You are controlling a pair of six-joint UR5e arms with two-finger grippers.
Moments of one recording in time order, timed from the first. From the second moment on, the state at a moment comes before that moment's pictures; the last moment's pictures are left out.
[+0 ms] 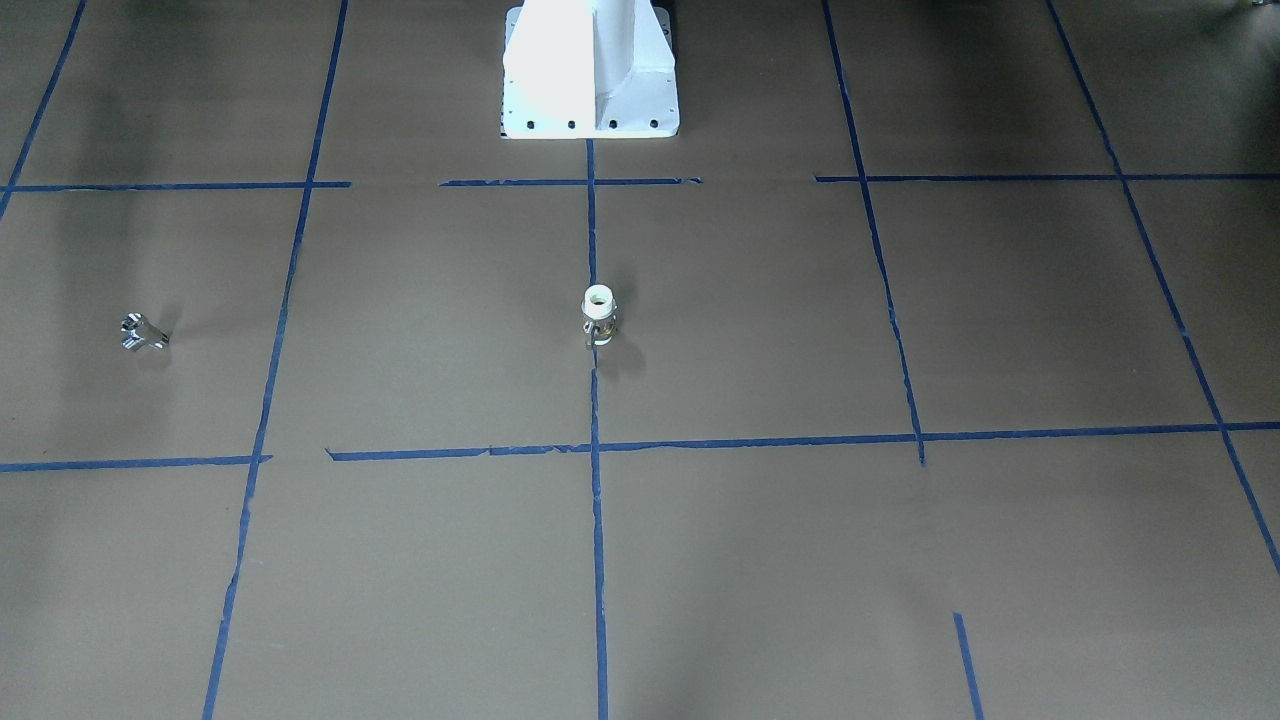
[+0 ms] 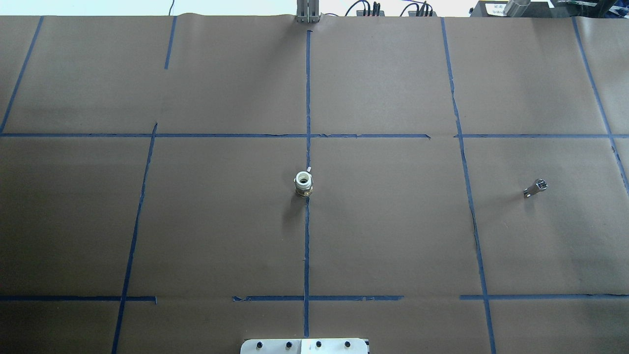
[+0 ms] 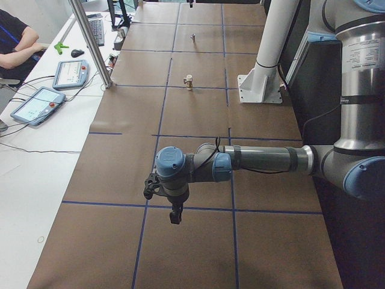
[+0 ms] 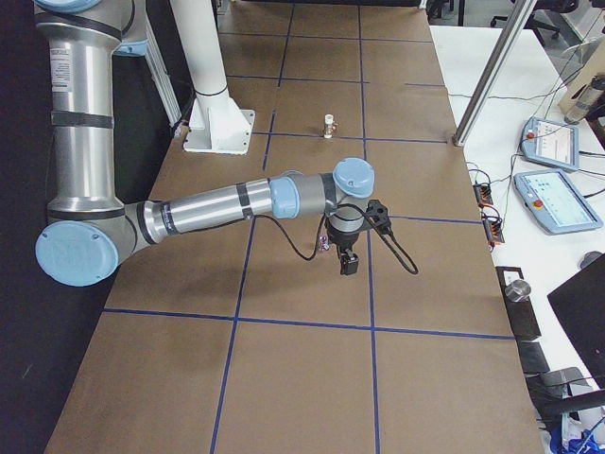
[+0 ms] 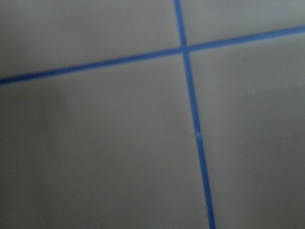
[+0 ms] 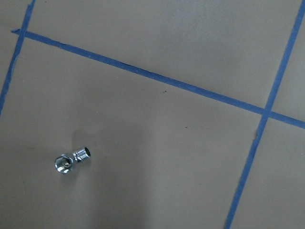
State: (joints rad) left arm -1.59 -1.45 -1.68 -1.53 -2.30 0.17; right arm 1.35 -1.60 1.87 -1.64 2.34 0.00
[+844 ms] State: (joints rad) left arm -1.59 -1.44 -1.68 -1.55 -2.36 0.16; right arm 1.01 -1.62 1.79 -1.23 2.19 0.44
